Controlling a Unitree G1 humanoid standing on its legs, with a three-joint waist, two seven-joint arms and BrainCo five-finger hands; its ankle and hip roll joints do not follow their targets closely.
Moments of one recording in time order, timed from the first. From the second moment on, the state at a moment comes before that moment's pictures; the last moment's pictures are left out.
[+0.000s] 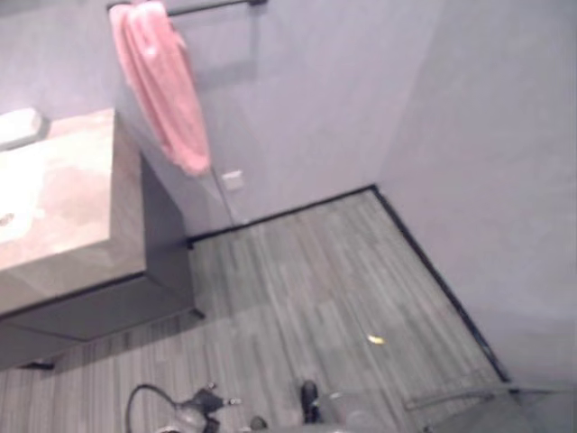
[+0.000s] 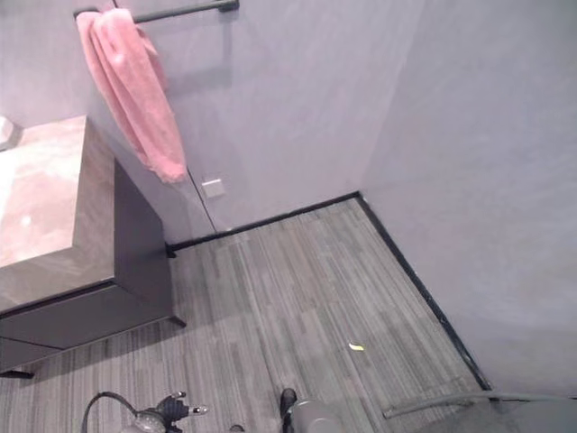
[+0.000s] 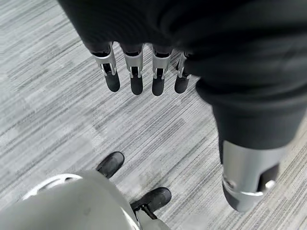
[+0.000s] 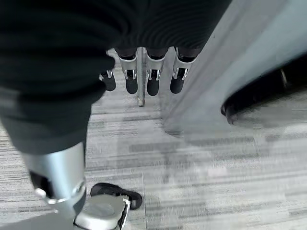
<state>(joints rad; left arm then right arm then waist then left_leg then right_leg) -0.13 0.20 -0.29 1.37 0.01 -0.06 0.08 0.05 -0.32 0.20 1.34 0.00 -0.08 -0.06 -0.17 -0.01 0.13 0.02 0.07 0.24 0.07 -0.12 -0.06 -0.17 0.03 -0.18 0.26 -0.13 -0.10</state>
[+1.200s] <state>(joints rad) -0.05 0.25 -0.26 1.37 0.03 -0.07 0.06 0.02 -0.26 0.28 1.27 -0.04 -0.09 -0.04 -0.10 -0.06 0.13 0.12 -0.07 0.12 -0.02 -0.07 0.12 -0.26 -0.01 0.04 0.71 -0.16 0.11</state>
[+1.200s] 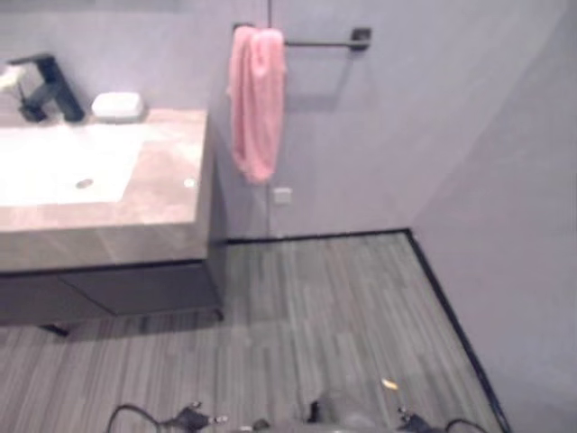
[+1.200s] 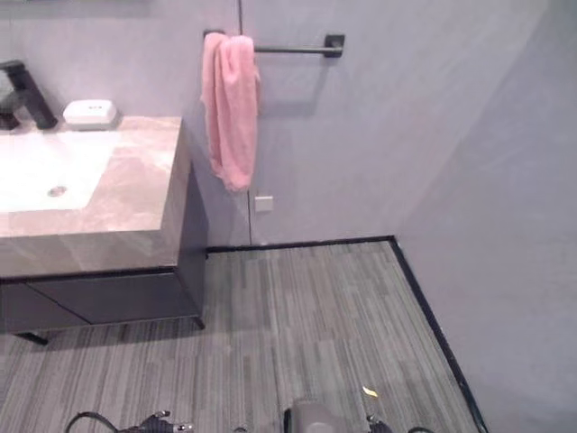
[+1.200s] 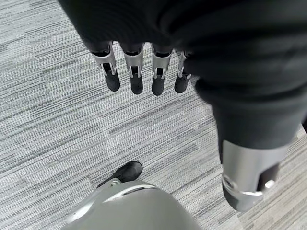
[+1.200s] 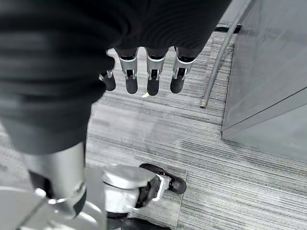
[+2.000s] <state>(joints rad) -0.05 0.21 -0.21 1.44 0.03 -0.08 0.06 0.05 -0.28 0.27 1.27 -0.04 -0.09 -0.04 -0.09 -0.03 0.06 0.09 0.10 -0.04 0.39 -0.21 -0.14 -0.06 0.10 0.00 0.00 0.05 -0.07</state>
